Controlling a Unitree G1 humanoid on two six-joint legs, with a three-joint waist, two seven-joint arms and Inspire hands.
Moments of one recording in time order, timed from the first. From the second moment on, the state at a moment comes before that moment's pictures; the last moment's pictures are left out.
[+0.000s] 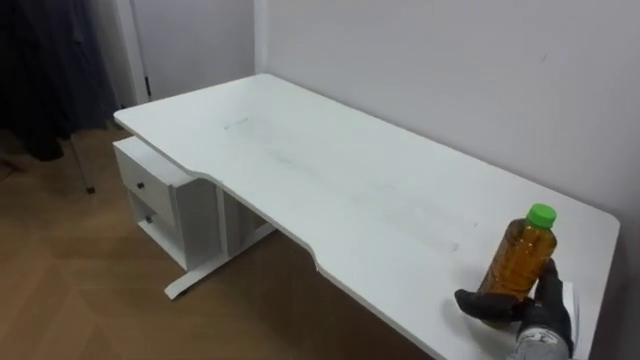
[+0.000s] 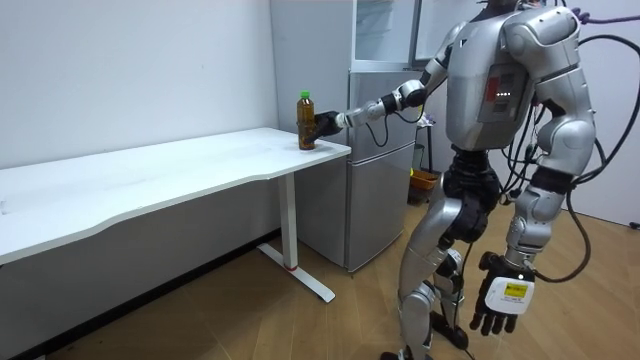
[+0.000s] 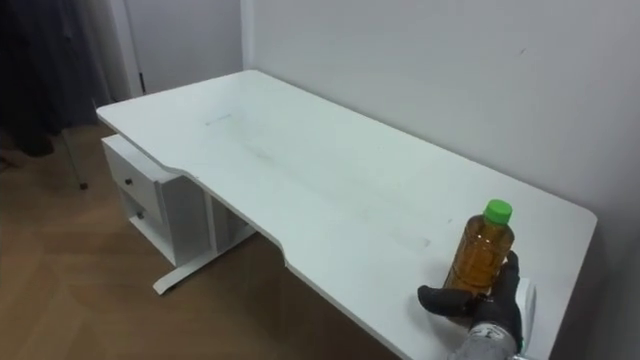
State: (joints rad) left arm 0.36 0.33 -0.19 0.88 -0.13 0.14 -0.10; right arm -0.58 -0.35 0.27 0.81 0.47 0.04 -0.67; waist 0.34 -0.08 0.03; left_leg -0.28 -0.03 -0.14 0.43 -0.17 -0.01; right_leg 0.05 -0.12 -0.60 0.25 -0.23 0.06
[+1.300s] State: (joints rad) left arm 0.33 0.30 -0.18 0.90 -0.24 0.12 -0.10; right arm -0.66 -0.39 0.20 0.85 0.74 -0.02 -0.54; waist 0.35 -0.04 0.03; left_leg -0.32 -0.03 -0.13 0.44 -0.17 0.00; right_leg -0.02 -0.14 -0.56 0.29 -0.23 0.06
